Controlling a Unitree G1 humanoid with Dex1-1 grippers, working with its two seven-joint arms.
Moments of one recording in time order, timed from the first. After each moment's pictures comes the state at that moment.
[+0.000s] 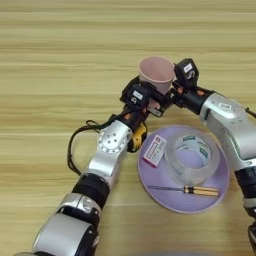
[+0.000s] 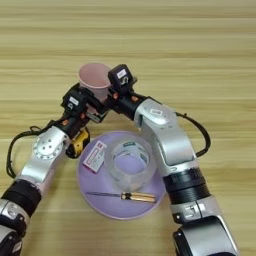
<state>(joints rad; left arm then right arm) -0.44 -0.06 -0.16 0.68 0.03 -0.49 -0.25 -0.44 -0.15 0.14 0.00 0.19 0.34 0.50</state>
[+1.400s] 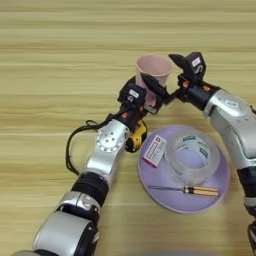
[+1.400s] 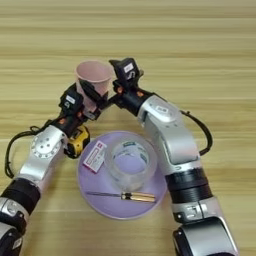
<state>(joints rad) -0.46 -0.05 -0.11 0.72 0.03 -0.50 -0.23 -0.44 -0.15 0.08 -0.02 0.24 0.31 0.51</state>
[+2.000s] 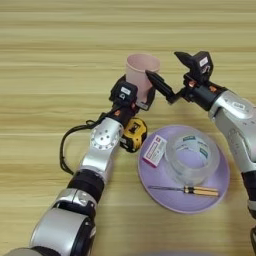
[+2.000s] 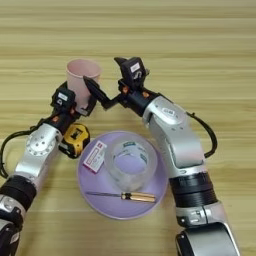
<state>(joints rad) -0.48 -0.03 -0.08 0.75 0.03 -0.49 -0.19 -0.41 -0.15 0.07 -0.07 0.24 0.30 0.51</state>
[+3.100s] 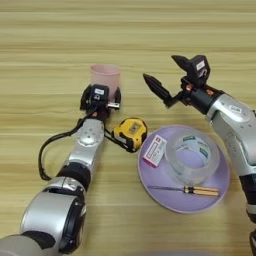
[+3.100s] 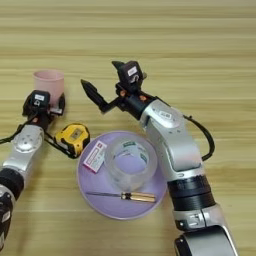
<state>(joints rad) -0.58 0.05 0.03 1.04 0.07 -0.44 0.08 -0.39 -0.14 0.09 -0.08 0.24 0.29 0.49</state>
